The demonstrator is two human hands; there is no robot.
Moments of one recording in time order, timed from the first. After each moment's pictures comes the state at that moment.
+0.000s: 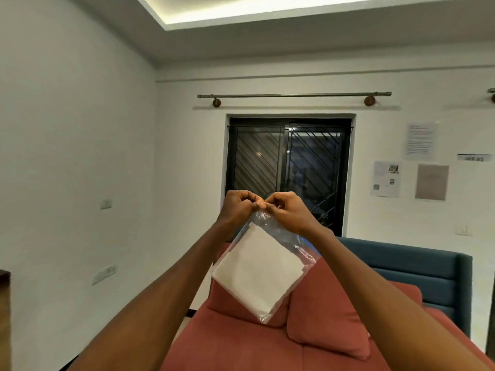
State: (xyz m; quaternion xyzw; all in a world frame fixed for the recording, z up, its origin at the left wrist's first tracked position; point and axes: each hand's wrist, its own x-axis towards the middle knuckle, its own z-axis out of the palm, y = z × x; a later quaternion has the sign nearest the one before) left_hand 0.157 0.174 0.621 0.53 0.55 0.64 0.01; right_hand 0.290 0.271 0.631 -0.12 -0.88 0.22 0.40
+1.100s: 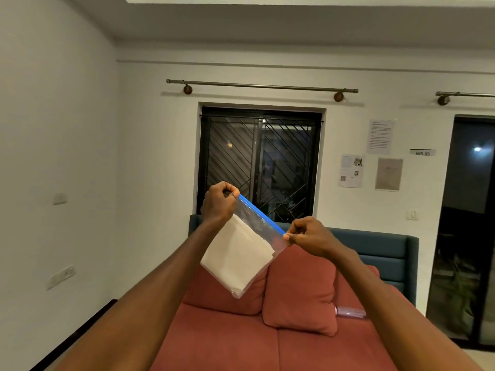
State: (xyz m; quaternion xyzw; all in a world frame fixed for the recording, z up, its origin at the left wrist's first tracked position) left_hand 0.122 0.204 0.606 0.47 0.61 0.63 -0.09; right_hand 0.351 0.300 0.577 -0.29 -0.89 0.17 0.30
